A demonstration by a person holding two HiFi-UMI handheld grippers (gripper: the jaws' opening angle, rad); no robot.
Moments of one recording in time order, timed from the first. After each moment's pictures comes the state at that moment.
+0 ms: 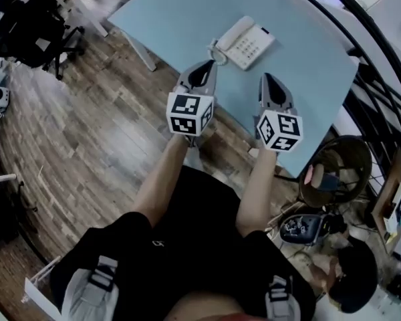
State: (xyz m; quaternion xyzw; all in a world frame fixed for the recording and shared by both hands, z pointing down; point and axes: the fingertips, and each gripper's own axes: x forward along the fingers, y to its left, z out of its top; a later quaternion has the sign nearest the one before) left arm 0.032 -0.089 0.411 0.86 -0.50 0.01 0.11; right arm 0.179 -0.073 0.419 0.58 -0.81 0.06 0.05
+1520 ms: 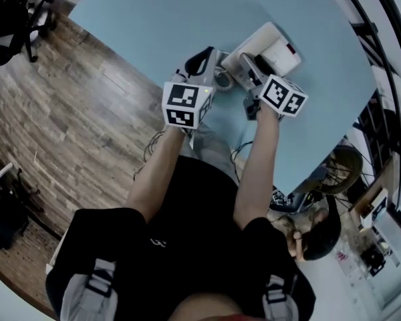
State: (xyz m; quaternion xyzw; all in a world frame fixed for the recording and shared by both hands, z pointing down) left arm 0.009 -0.333 0.539 0.84 -0.48 0.08 0.24; right arm 0.129 -0.341 0.604 0.50 -0.75 0.43 0.07
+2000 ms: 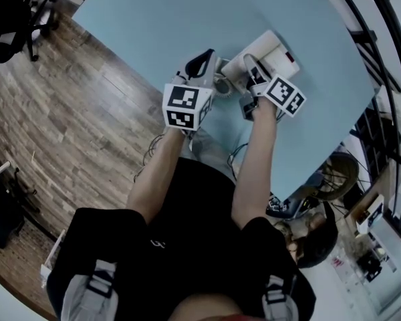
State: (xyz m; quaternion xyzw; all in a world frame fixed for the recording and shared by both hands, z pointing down) left arm 0.002 -0.344 0.532 0.84 -0.49 0.07 0.24; right arm 0.131 -0.358 0.610 0.51 -0.69 0.52 -0.02
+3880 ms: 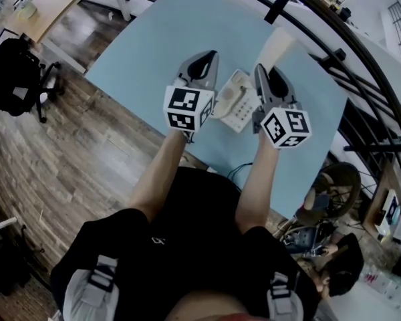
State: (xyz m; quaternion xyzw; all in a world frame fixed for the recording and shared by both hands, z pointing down) left arm 0.028 -0.375 0.339 0.90 -0.43 -0.04 0.07; right arm 0.151 -0.343 0.332 0.57 -0.82 0.04 -0.02
